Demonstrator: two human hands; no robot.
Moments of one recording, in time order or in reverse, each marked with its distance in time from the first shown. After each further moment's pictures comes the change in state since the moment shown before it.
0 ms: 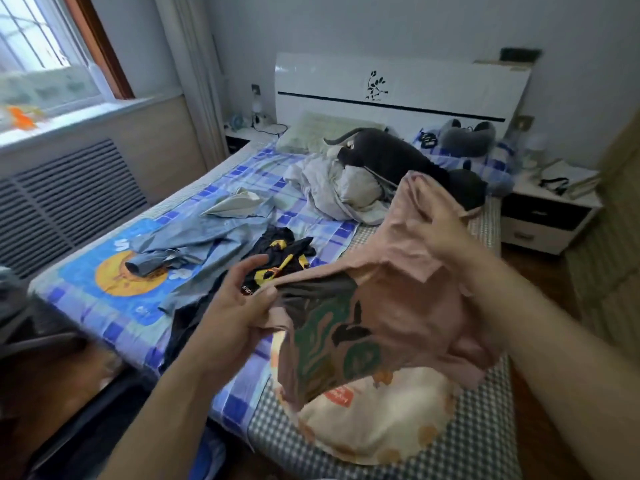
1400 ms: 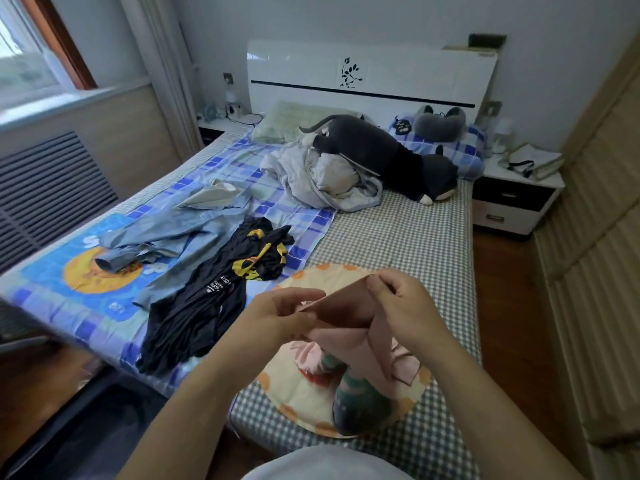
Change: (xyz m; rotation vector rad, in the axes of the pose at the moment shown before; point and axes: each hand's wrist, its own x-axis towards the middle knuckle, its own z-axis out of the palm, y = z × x) left_hand -0.002 -0.059 0.043 0.342 -0.230 -0.090; right_hand -0.157 0.023 0.033 0.006 -0.010 -0.005
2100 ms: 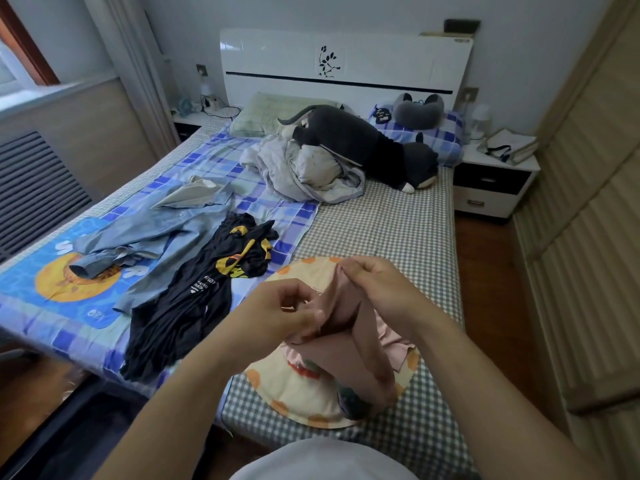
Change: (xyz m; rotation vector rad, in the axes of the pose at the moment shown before) left_hand 0.013 0.015 0.015 0.323 -0.107 -0.015; right_hand 0.019 0.002 -0.004 0.181 -0.195 0.134
